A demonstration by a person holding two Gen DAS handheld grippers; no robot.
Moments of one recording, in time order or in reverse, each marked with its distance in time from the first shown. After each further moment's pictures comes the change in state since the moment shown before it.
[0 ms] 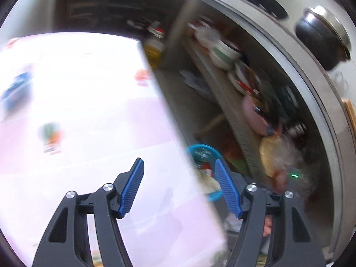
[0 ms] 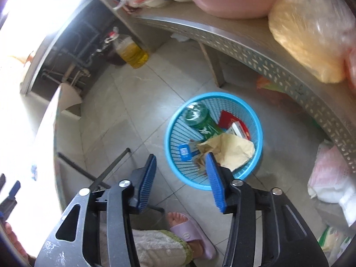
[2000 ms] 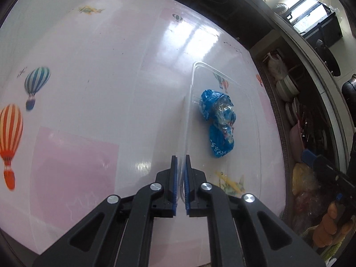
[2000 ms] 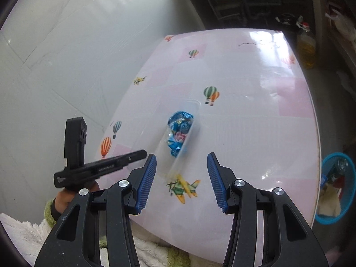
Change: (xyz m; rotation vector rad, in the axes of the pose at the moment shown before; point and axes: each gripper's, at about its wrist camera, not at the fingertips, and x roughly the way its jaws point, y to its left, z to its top) left arm -0.087 0.181 -0.132 -0.362 -0.026 0.169; right arm -0.048 0.322 -0.136 -0.795 0.286 0.466
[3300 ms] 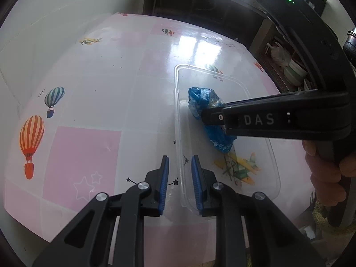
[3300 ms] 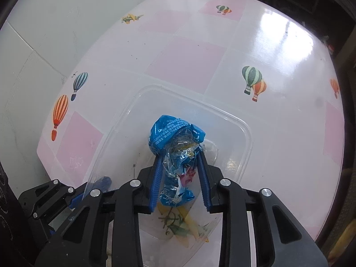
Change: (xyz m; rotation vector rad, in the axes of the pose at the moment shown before) left arm -0.007 -0.024 -0.040 0.195 -0.126 0.180; right arm 0.140 0.046 0.029 -0.228 0.291 -0.278
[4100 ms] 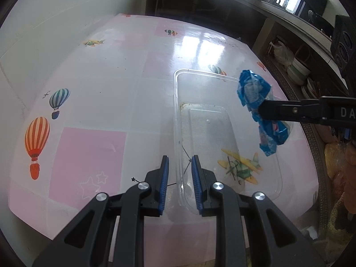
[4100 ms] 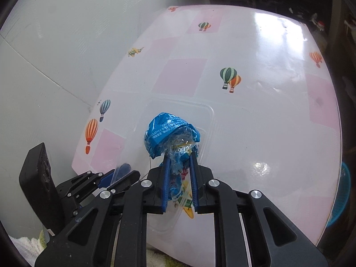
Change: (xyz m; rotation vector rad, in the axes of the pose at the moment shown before) left arm -0.007 -0.008 -0.002 0.000 0.002 0.036; right arm -0.066 -0.056 -0.048 0.196 -0.144 0.209
